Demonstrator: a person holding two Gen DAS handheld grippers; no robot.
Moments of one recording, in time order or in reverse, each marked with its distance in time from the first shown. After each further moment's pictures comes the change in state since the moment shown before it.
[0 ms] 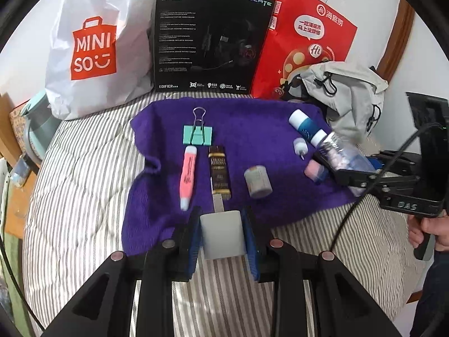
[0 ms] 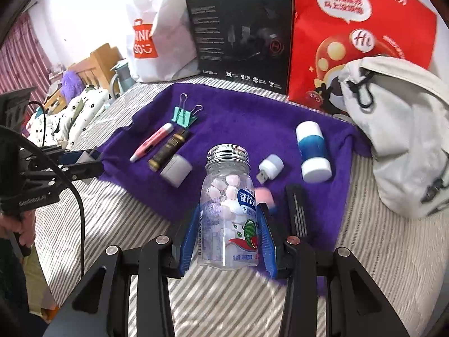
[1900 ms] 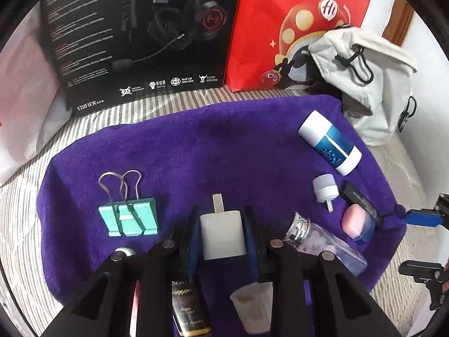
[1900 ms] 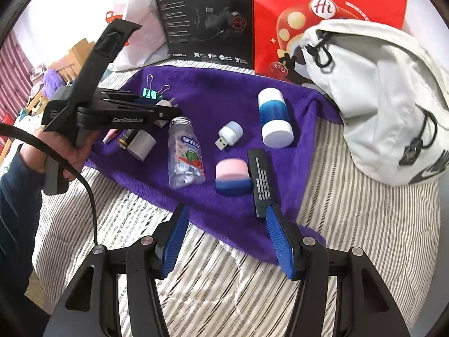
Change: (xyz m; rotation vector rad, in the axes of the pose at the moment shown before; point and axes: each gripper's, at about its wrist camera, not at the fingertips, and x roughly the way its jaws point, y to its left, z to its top) left arm 0.142 -0.031 0.082 0.168 0.121 -0.065; right arm -0.010 -0.028 -0.030 0.070 0.062 -0.092
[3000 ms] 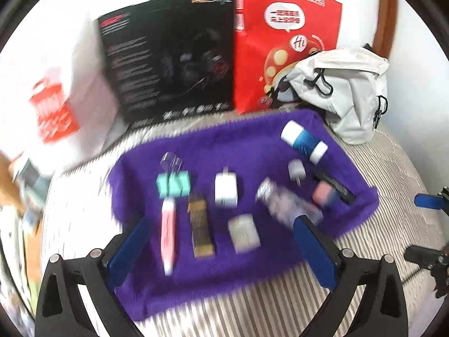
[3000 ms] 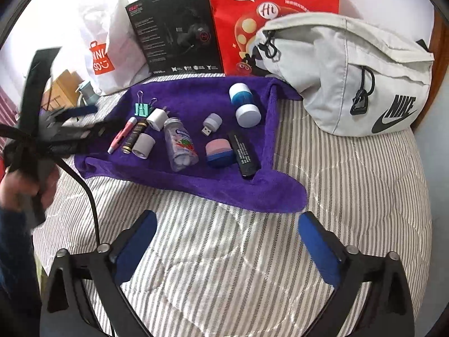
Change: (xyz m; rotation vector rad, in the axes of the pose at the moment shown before) left arm -0.110 -0.027 -0.050 -0.006 -0.110 0.165; right arm -0.052 0.002 -0.042 0.185 -0.054 -0.049
